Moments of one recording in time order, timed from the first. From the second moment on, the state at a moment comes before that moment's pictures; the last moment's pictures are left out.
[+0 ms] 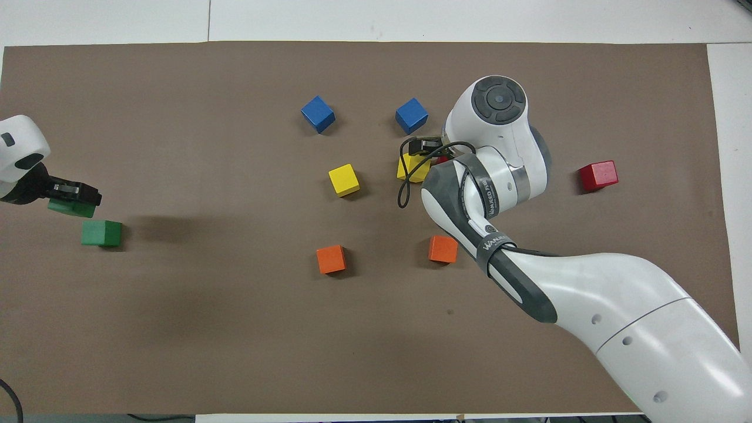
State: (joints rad) left arm 0.23 0.13 -0.06 -1.92 -0.01 2.01 0.40; right arm 0.28 0.60 0.09 -1.55 -0.07 2.20 0.45
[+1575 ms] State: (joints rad) left arm 0.29 0.02 -0.06 -2.29 -0.03 2.40 0.43; right arm 0.17 0.54 0.08 -1.43 -0.07 1.94 0.29
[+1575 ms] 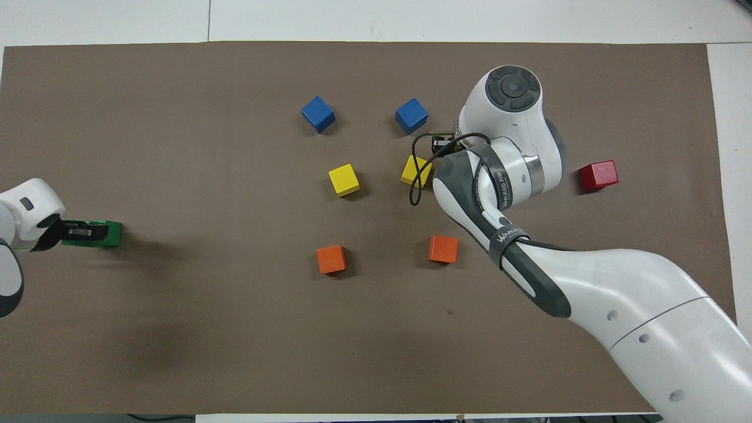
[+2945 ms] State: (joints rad) left arm 0.29 0.02 -0.07 -2.27 -0.03 2.41 0.43; right arm -0.19 0.29 0.08 -1.79 -0.06 2.11 -0.17
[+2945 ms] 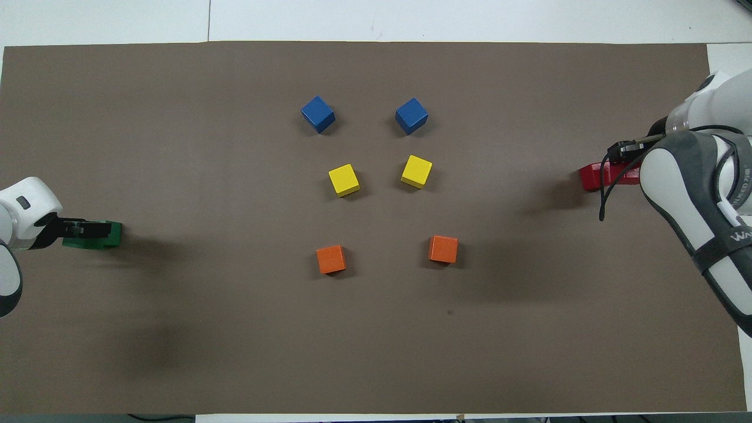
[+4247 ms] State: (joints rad) left arm 0.16 -0.02 -0.10 -1.67 -0.03 1.72 0.01; right arm -0.18 0.30 0.09 -1.86 -0.06 2.22 -0.24
